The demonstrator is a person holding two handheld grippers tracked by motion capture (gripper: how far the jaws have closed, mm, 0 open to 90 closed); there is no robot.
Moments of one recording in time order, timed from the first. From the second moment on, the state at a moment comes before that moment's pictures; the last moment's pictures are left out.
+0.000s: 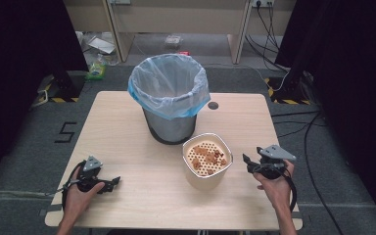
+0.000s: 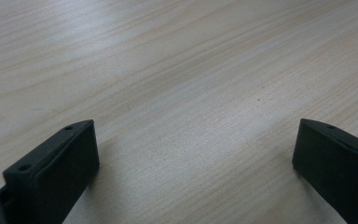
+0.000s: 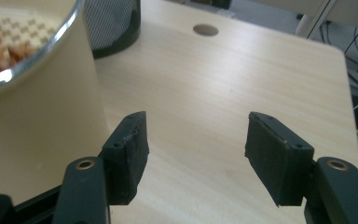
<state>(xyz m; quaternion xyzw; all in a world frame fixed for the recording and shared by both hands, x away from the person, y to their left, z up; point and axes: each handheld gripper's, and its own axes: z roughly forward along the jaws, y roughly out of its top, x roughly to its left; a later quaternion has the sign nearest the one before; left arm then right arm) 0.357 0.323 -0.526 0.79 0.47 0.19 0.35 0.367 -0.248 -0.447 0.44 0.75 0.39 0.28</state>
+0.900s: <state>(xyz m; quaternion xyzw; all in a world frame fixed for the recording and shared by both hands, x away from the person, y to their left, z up) 0.357 0.323 -0.526 0.79 0.47 0.19 0.35 0.351 -0.238 -0.510 0.47 0.80 0.32 0.21</state>
